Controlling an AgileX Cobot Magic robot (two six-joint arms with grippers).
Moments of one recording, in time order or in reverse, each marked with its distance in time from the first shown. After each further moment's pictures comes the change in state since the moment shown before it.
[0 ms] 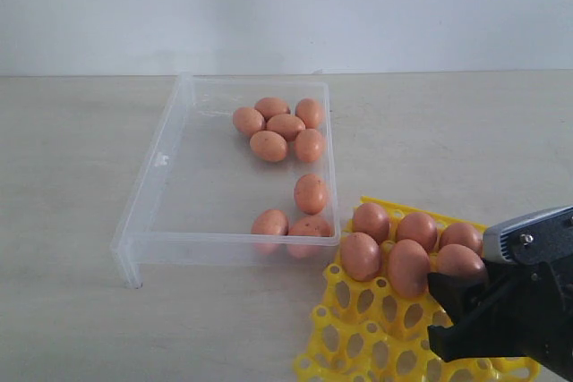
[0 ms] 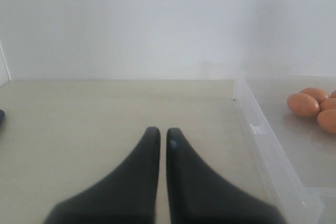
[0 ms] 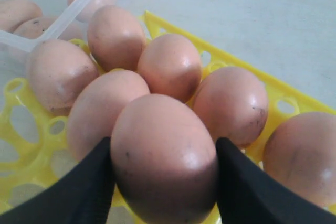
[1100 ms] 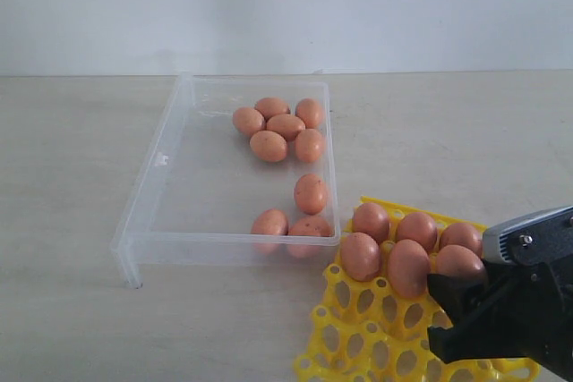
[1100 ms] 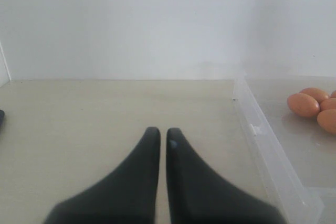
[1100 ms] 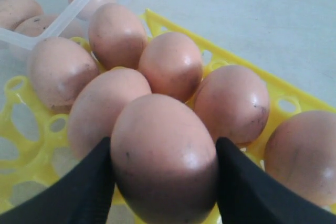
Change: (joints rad) left arm 0.000 0.000 0.000 0.000 0.000 0.000; right arm 0.000 0.000 0.000 -0.005 0.004 0.000
